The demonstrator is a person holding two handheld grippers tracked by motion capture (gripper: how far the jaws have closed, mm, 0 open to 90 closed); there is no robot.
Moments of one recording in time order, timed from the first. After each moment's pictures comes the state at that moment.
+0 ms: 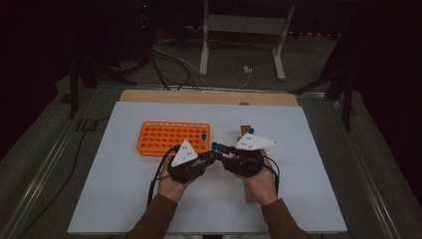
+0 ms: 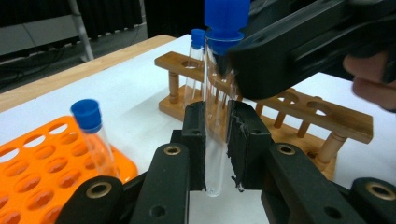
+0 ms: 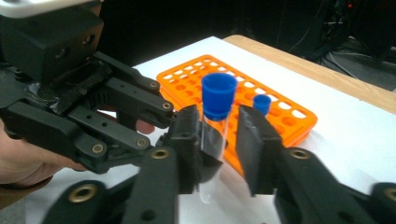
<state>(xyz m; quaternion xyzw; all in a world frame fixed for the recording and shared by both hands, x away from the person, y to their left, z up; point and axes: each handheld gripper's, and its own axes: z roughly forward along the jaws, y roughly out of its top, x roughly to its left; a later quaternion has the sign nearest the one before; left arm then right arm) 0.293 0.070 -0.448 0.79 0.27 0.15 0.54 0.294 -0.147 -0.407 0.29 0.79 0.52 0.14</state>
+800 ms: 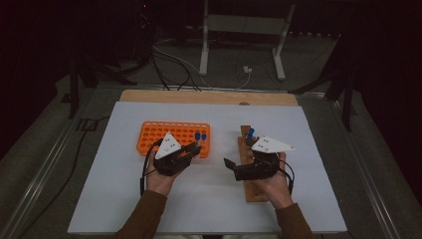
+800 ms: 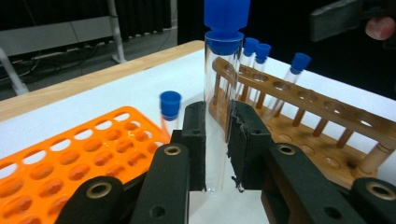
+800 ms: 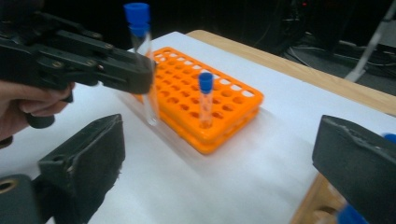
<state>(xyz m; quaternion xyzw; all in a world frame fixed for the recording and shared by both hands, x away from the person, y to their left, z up) 0.306 0.105 -0.443 0.76 0.32 0.18 0.54 0.288 -0.184 -0.411 0.34 0.77 0.50 0.18</state>
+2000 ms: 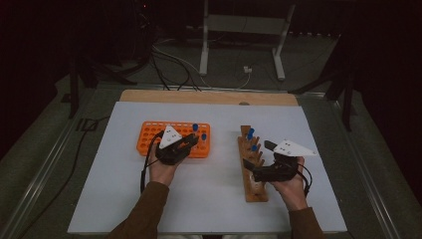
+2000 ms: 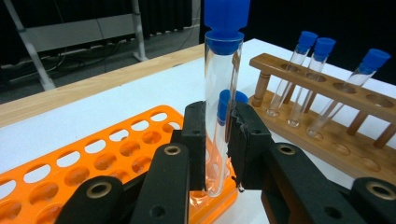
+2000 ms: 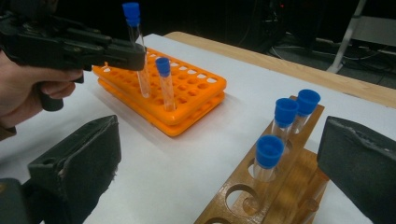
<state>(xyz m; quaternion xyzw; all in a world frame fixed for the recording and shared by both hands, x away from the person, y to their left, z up) 0.343 0.103 -0.463 0.75 0.34 0.21 0.52 0.285 -0.232 -0.423 0.37 0.75 0.51 0.20</state>
